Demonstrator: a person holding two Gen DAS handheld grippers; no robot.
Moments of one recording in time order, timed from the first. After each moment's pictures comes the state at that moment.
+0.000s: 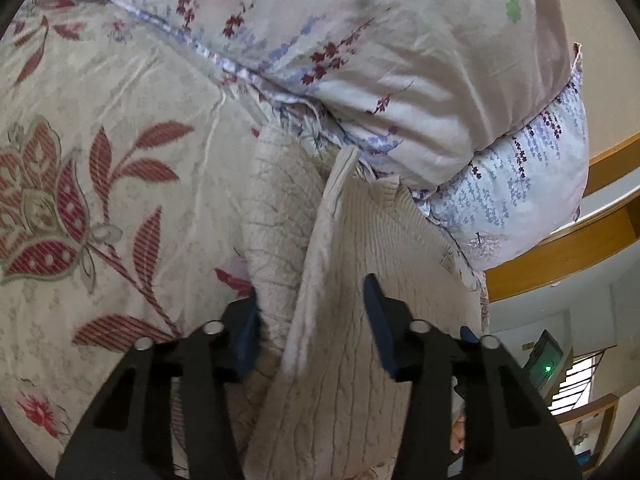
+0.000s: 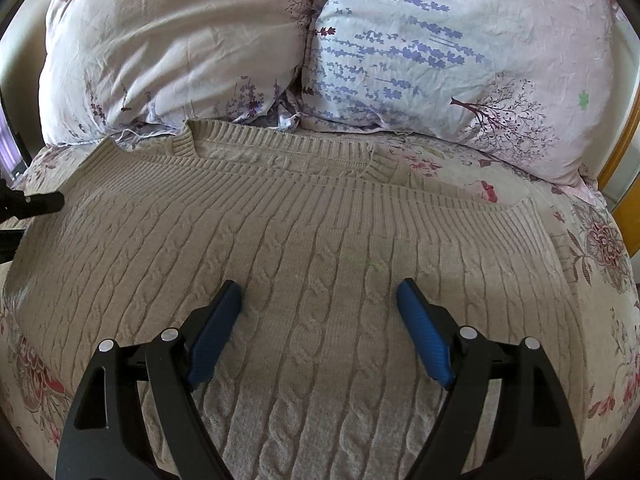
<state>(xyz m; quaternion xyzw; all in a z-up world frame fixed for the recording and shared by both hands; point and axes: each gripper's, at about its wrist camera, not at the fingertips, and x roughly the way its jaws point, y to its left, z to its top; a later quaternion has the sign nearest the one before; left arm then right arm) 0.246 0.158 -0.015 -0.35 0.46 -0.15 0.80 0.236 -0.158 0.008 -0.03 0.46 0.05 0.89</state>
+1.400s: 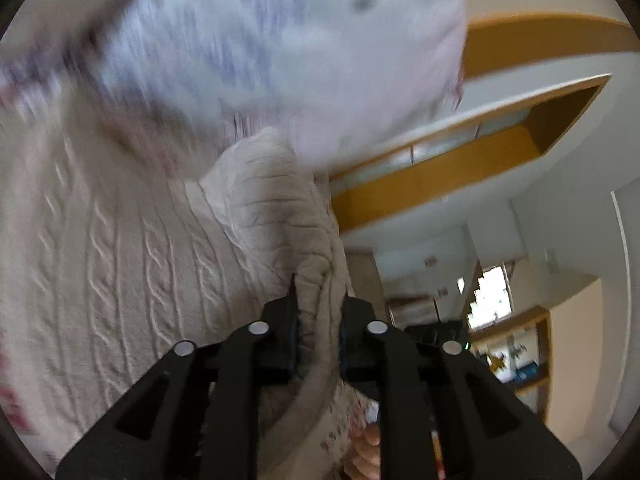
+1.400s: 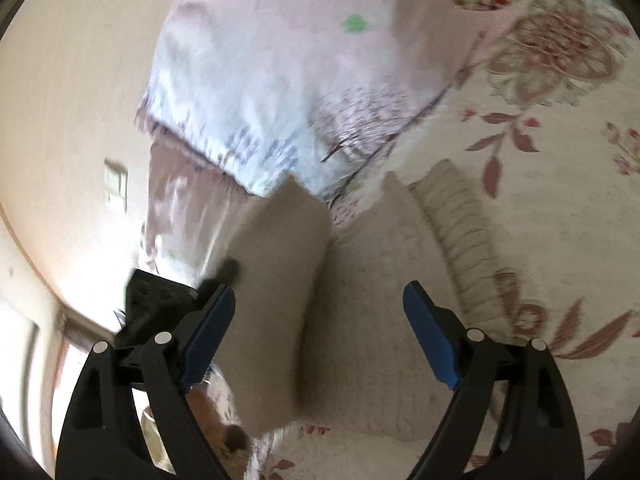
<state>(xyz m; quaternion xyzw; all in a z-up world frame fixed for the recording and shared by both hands) 0.274 -0.149 0.041 -0.35 0.47 -0.42 0.70 0.175 -0.391 0.029 0.46 0.35 0.15 0.80</state>
